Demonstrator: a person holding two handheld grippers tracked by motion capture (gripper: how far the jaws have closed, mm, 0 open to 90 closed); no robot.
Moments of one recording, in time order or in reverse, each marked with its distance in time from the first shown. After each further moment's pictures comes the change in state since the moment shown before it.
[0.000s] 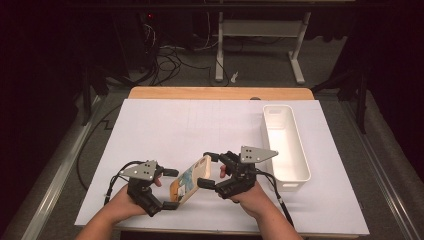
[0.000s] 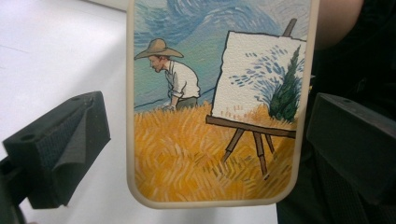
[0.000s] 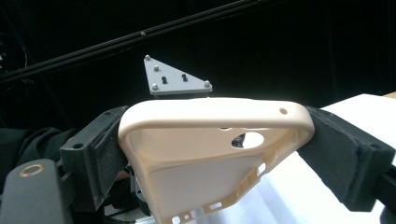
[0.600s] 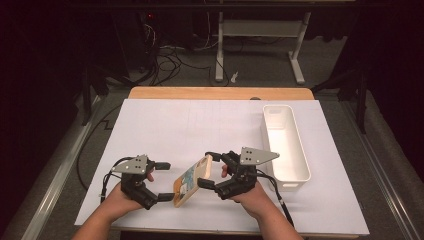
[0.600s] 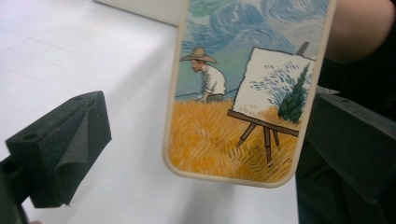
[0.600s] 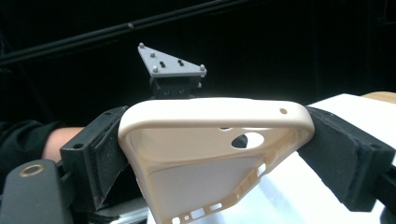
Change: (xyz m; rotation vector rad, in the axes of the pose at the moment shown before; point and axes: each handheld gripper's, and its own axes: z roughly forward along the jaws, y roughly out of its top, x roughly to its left) left arm 0.010 0.009 -0.013 -0.096 0.097 0.007; right arm 0.004 0.000 -0.002 0.026 -0.062 -0.044
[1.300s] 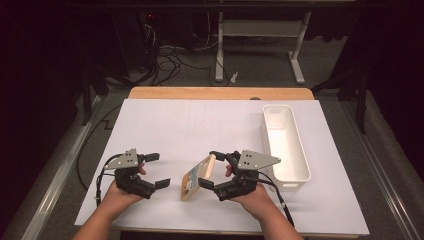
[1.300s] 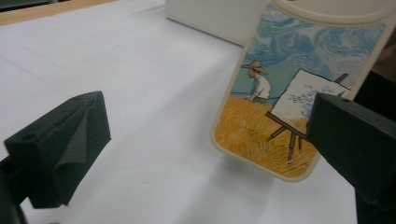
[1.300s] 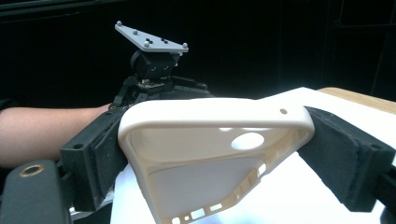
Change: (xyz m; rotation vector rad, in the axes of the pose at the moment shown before) left arm 0.018 0.007 -0.007 -0.173 0.164 -0.002; right arm 0.009 0.001 -0.003 0.060 -0.147 -0.090
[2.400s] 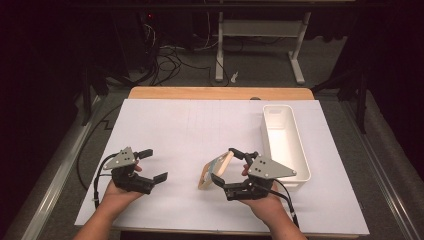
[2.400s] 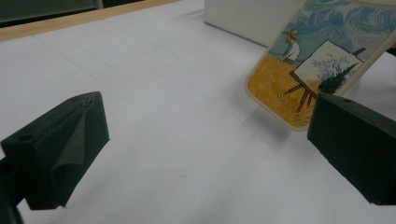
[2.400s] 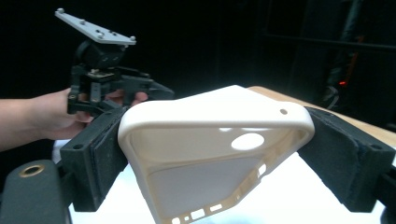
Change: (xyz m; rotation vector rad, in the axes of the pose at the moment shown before) left arm 0.005 0.002 0.000 -0.070 0.101 0.032; right arm 0.015 0.007 -0.031 0.023 -0.275 -0.105
